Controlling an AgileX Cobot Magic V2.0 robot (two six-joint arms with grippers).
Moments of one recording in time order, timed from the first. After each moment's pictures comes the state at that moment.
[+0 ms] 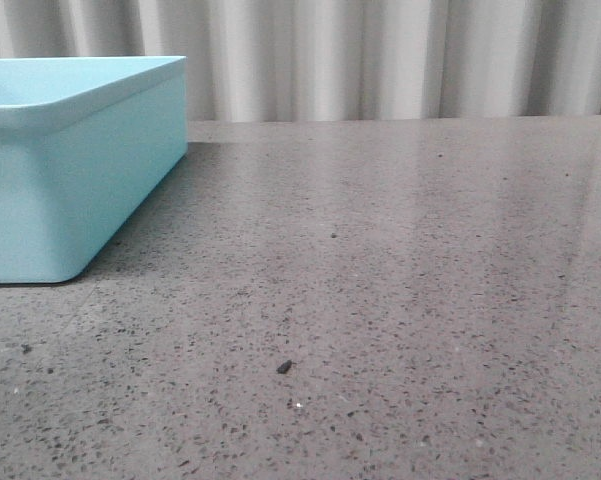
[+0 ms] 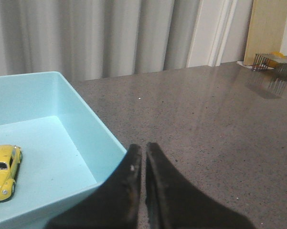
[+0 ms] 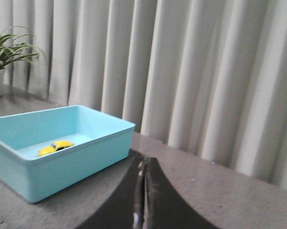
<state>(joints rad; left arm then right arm) -0.43 0.31 -0.53 -0.47 0.46 0.26 0.26 0.15 -0.54 0.66 0.42 -0.76</state>
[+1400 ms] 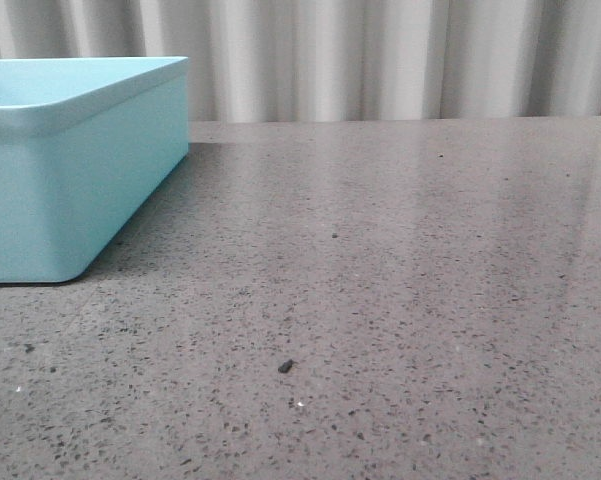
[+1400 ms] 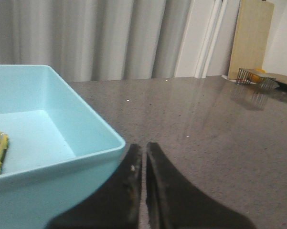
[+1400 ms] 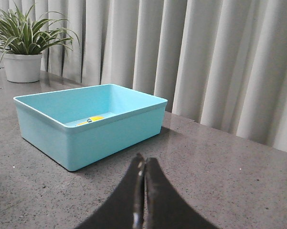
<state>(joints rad) -0.42 0.09 -0.37 -0.50 0.45 0.27 0.26 -0.01 -0.42 0.72 0.51 -0.75</state>
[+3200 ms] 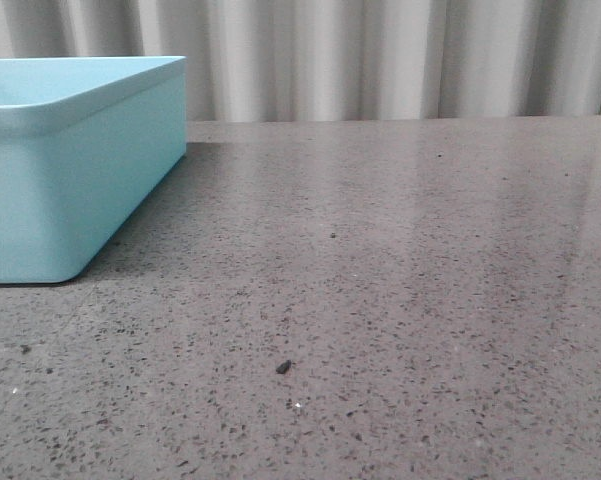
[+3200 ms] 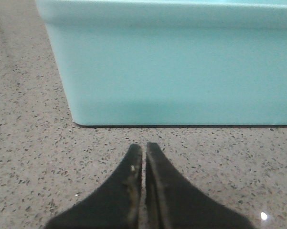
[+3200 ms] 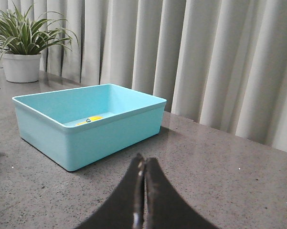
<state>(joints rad) -0.14 0.00 0.00 0.13 0.34 -0.25 0.26 -0.01 -0.42 0.72 0.51 -0.75</state>
